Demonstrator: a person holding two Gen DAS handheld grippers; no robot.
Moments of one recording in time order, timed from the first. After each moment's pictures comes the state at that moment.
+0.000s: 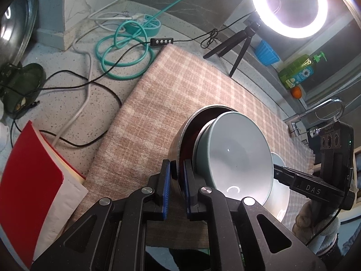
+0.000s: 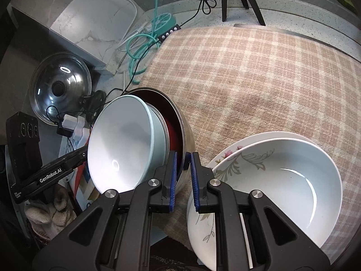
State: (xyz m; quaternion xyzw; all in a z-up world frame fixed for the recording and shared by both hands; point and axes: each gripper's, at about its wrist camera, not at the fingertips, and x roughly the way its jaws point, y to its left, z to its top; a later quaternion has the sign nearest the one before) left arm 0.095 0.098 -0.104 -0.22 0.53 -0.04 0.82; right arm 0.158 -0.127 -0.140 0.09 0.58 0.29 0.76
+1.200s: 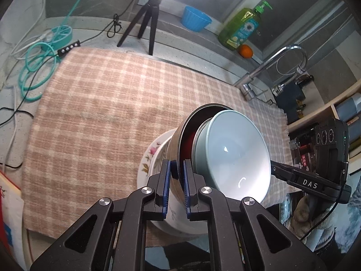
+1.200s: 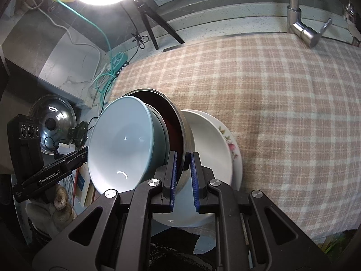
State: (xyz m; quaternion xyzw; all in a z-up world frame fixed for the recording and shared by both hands) left arm 0.111 -0.038 -0.077 -0.15 0.54 -0.19 0.81; right arm 0.109 -0.283 -0.113 0.16 0.56 0.18 0.79
